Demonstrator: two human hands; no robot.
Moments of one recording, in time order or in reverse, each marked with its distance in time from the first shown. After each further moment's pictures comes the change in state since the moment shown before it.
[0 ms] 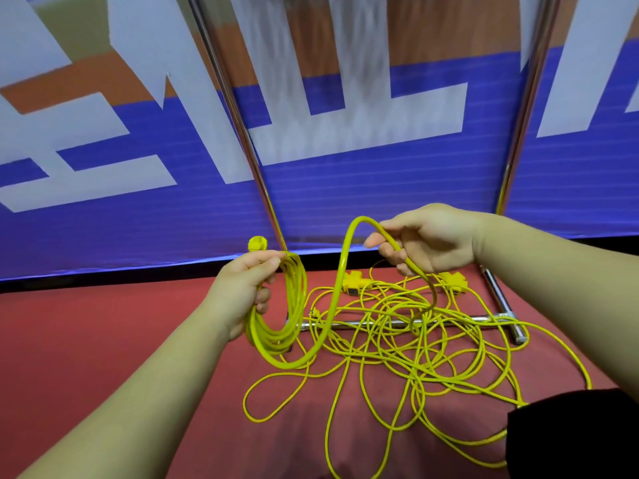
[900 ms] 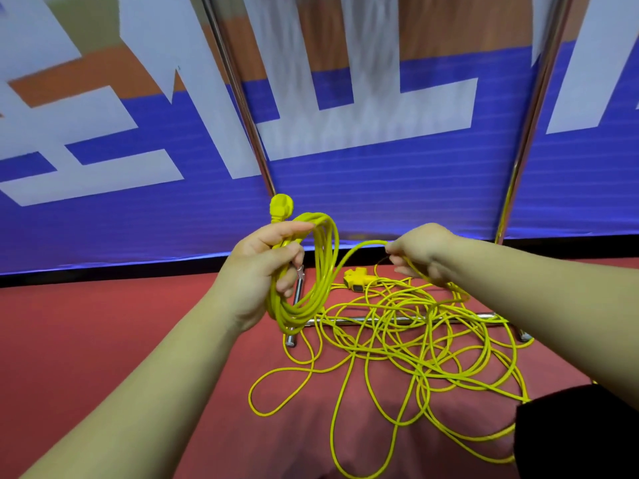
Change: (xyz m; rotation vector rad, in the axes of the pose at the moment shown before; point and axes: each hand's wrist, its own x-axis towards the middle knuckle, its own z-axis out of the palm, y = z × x) left_hand -0.035 0.037 0.018 -0.110 -0.261 0.200; right_hand 0.045 0.034 0.020 -0.023 0.787 0.015
